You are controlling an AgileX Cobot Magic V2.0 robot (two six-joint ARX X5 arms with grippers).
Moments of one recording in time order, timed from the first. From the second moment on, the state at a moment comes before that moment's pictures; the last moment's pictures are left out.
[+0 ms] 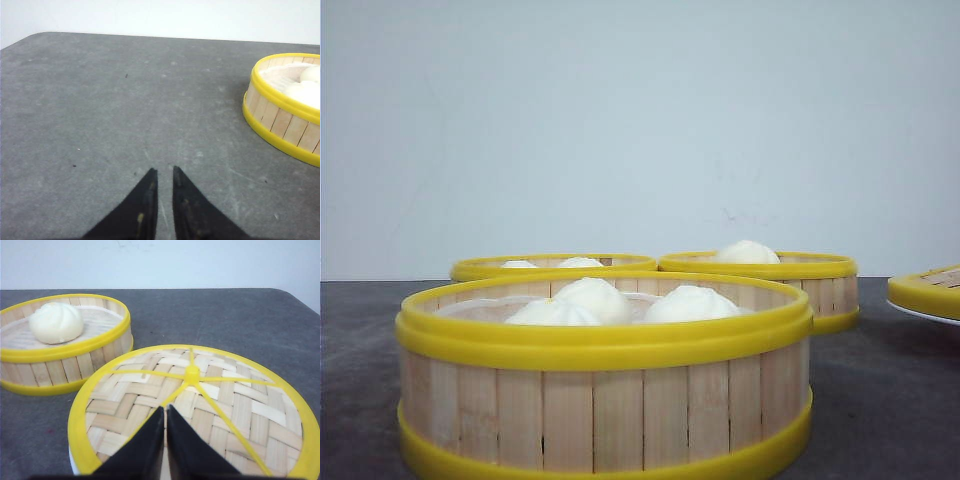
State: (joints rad) left arm -0.05 0.00 0.06 -0.25 -0.13 -0.04; right arm -0.03 0.00 0.01 -0.16 -0.08 0.06
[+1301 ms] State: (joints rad) left arm -0.05 0.00 0.05 -0.20 -0.13 -0.28; right arm -0.03 0.00 0.02 -0.16 -0.10 0.42
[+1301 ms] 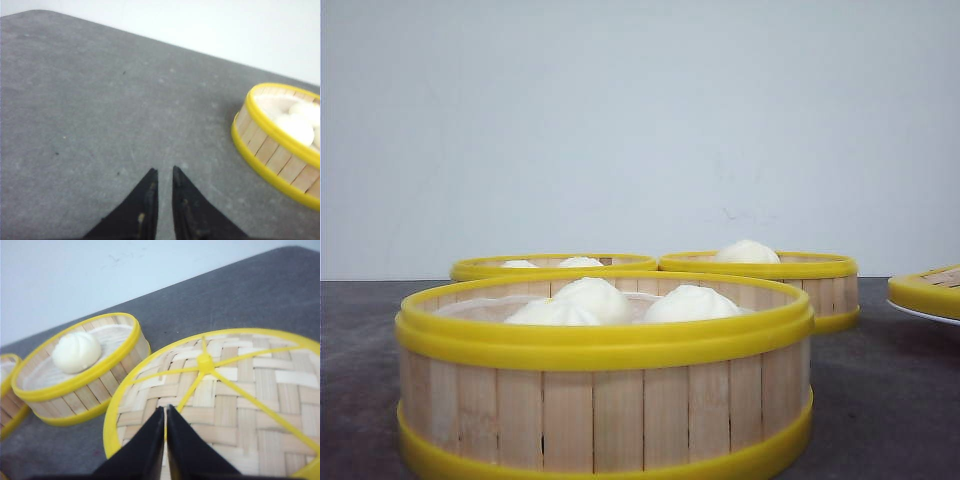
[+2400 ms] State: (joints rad) left arm -0.09 0.86 0.77 -0.28 -0.03 -0.18; right arm 0.06 0.69 0.73 -0.33 -0.06 0.19
